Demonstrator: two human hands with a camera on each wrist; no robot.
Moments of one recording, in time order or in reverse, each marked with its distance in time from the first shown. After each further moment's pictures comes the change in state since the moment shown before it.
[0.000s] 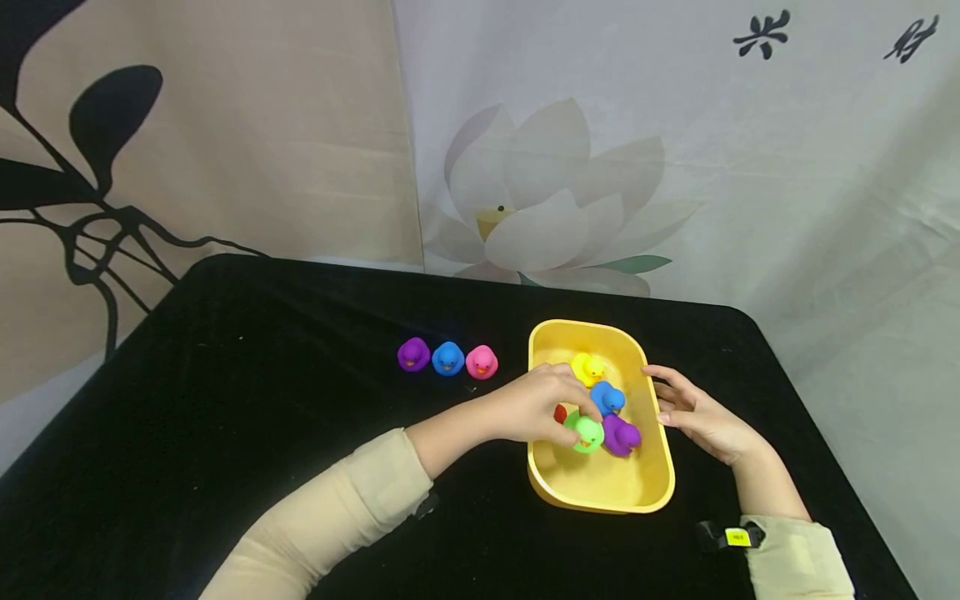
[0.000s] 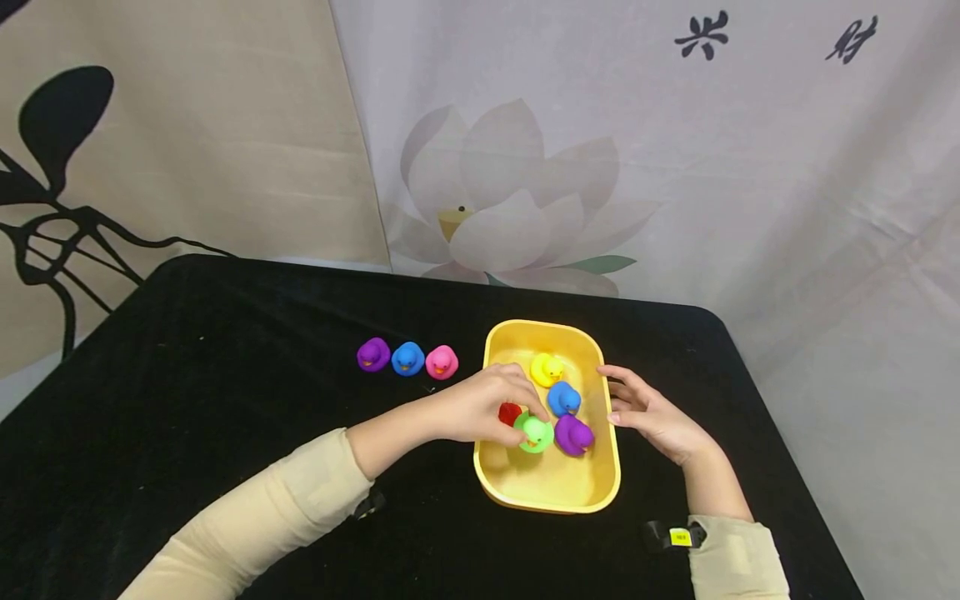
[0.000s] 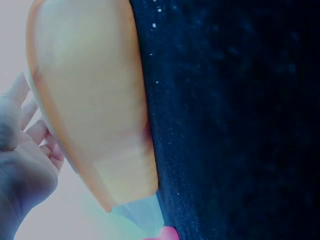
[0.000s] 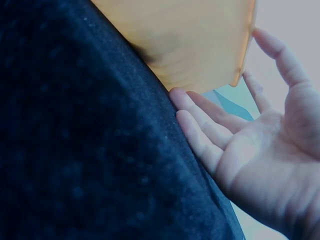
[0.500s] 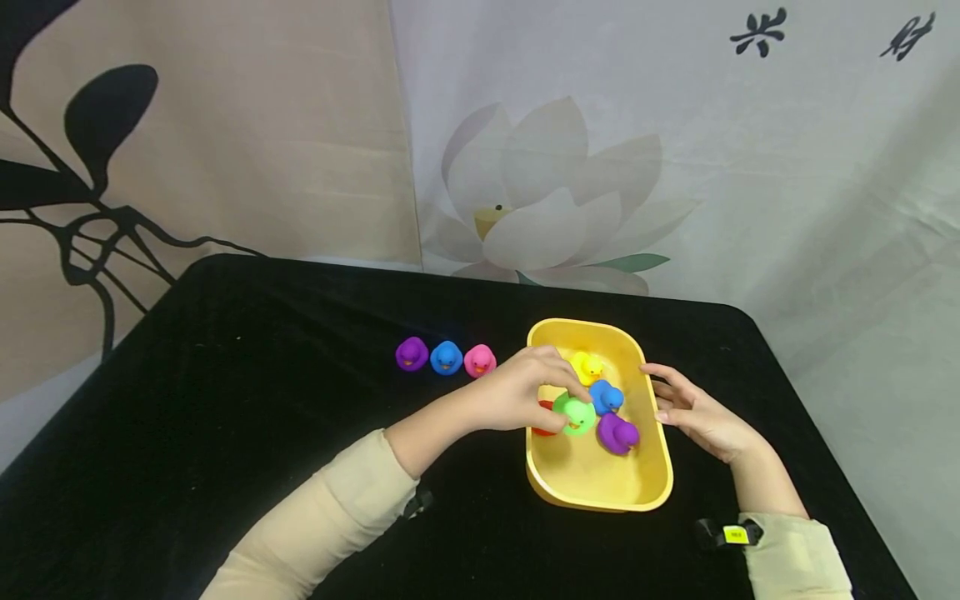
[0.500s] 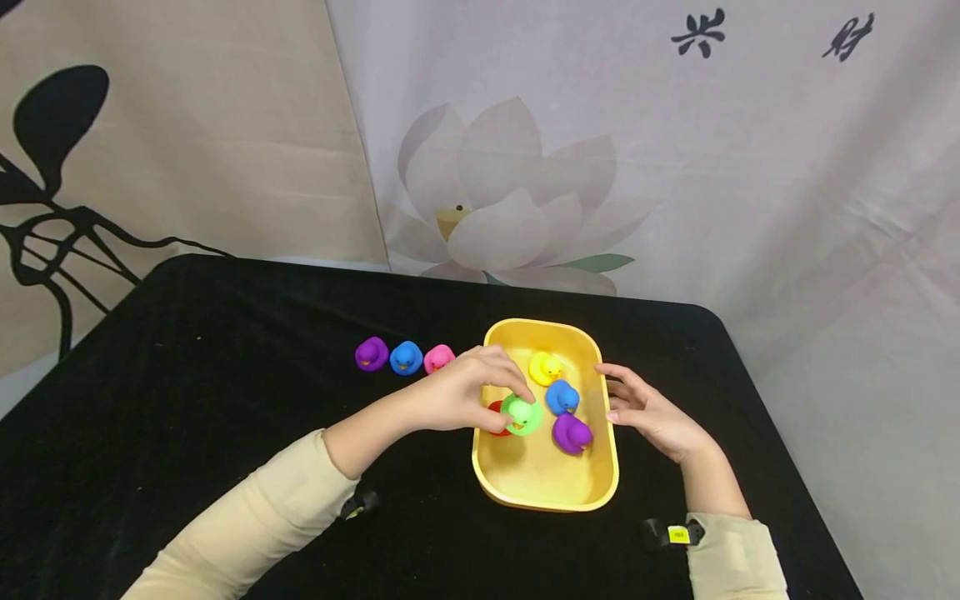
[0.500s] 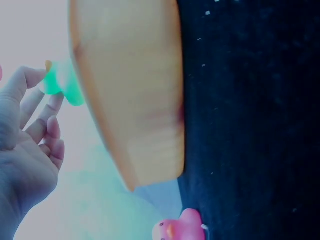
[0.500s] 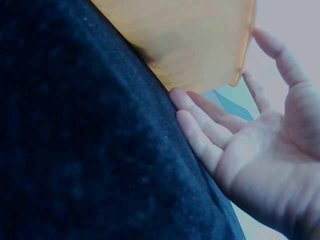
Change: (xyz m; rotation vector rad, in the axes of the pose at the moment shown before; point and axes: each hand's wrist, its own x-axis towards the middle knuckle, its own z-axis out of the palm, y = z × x) left_hand -0.012 0.005 -0.019 -0.040 0.137 0.059; right_hand 0.000 0.001 0.000 0.003 -0.004 -0.014
